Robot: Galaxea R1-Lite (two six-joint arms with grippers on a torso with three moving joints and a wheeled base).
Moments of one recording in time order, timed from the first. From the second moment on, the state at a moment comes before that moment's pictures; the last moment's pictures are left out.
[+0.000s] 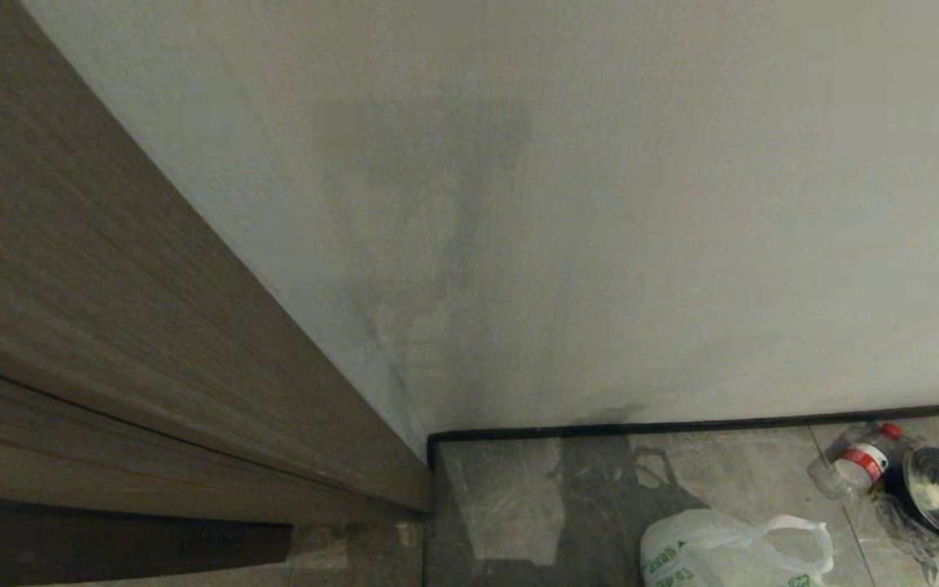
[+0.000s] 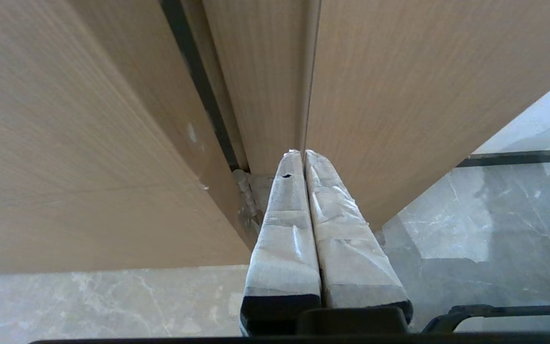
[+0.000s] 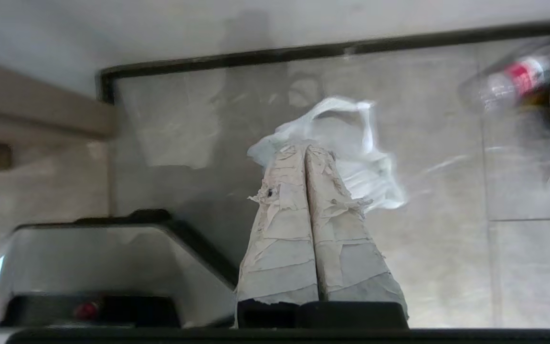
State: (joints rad) left arm 0.00 0.00 0.00 0.00 0.00 0.00; right arm -0.05 0.25 -0.17 0.23 0.12 0.06
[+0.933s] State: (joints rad) left arm 0.00 0.00 0.00 0.00 0.00 0.00; right arm -0.01 0.00 -0.01 0.00 -0.02 0.05
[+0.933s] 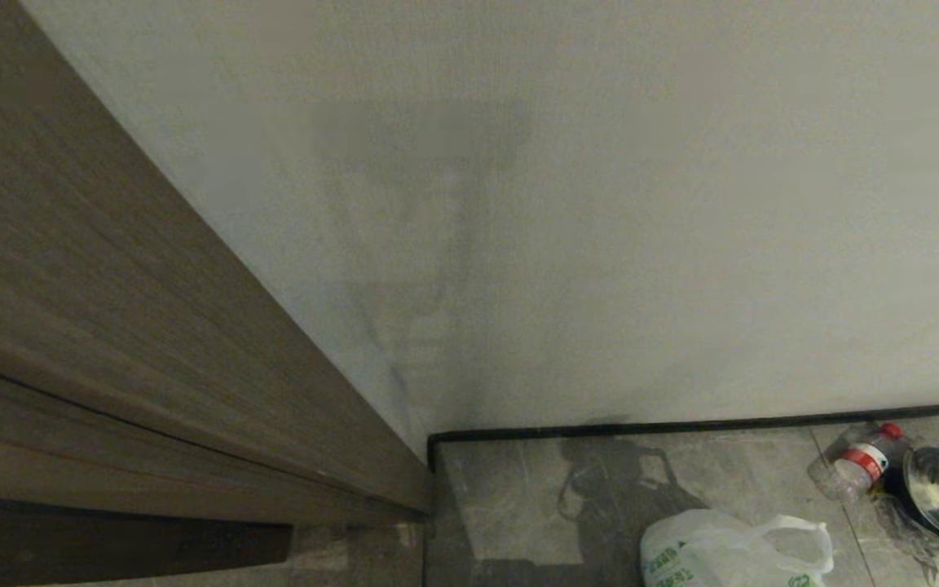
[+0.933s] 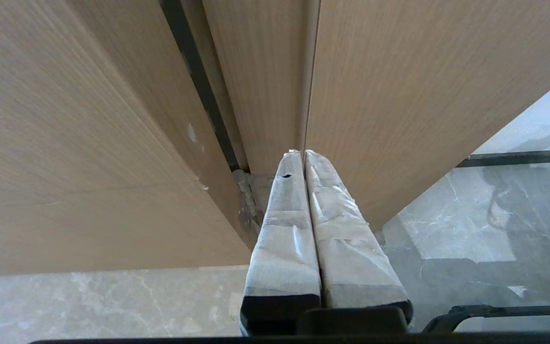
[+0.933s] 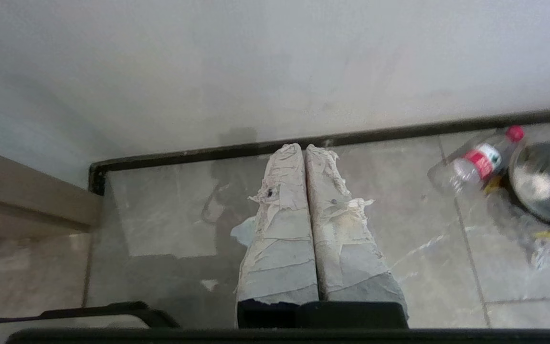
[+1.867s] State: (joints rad) left arm 0.00 0.00 0.00 0.00 0.00 0.00; right arm -0.01 0.00 0.00 -0.01 -0.02 0.04
